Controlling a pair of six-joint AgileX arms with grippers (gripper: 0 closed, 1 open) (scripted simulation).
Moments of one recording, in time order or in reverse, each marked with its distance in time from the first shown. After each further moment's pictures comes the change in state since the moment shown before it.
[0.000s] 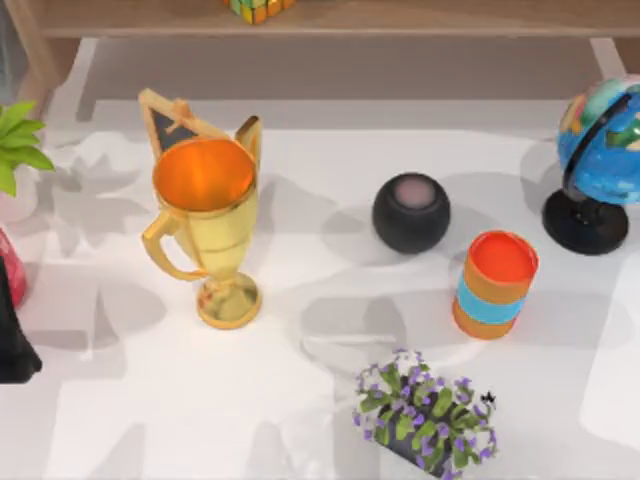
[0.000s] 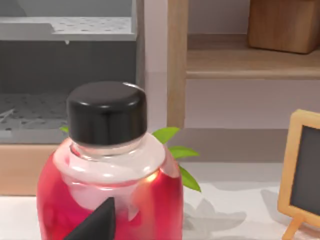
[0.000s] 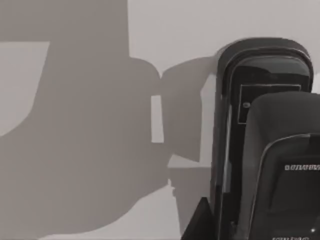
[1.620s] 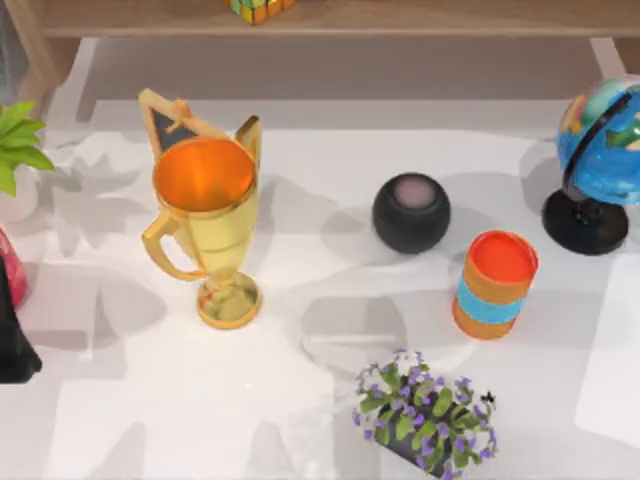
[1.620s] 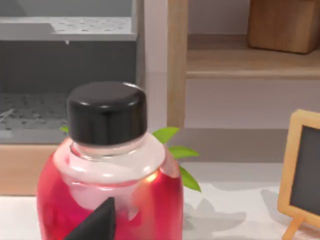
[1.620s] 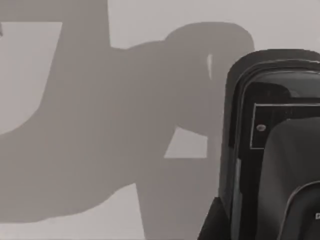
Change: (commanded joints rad) left arm 0.000 0.000 0.000 0.000 0.000 0.000; right arm 0.000 0.005 0.055 -0.043 0.000 -0.002
